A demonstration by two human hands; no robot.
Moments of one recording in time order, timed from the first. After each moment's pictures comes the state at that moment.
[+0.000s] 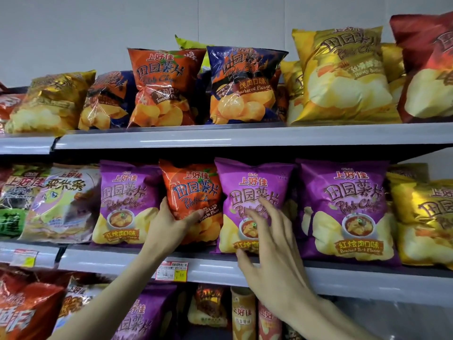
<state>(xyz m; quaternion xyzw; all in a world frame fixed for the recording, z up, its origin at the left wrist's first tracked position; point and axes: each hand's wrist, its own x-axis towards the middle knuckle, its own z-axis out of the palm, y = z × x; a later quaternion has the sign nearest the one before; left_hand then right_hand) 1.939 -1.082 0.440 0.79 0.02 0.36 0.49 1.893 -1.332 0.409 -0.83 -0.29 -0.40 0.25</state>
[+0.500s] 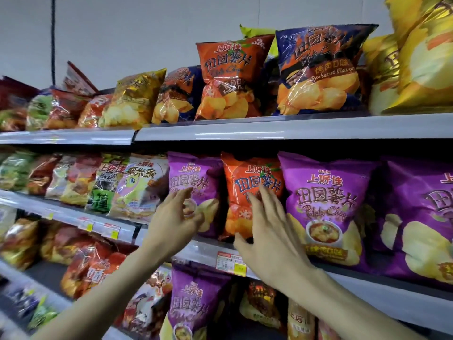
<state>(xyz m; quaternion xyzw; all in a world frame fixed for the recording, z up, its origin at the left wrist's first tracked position) 1.857 -1.004 0.444 0.86 0.08 0.43 0.26 1.904 -1.222 0.437 -0.85 -0.35 -0.33 0.22</state>
